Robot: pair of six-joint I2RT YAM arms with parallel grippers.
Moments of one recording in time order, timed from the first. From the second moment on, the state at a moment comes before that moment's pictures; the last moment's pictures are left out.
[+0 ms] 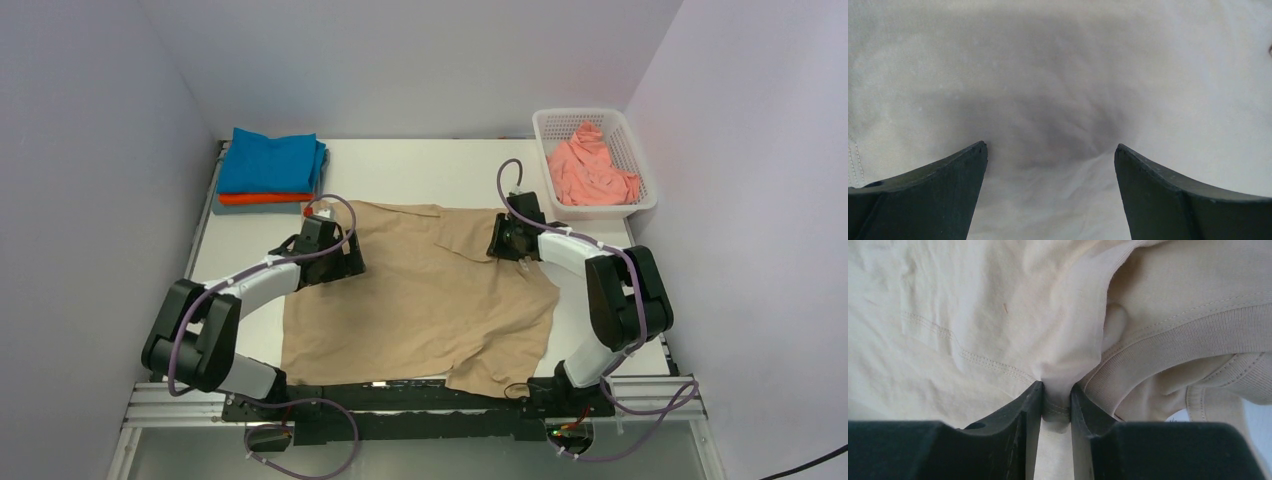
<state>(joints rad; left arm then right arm) -0.36 1.43 0.69 -0.16 -0.03 -0.56 0.27 1.64 0.87 -0.18 -0.06 0.46</state>
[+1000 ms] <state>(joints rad) -0.36 1.46 0.69 -0.12 -0.05 -0.56 0.28 1.76 1.03 -0.23 -0.01 0.46</state>
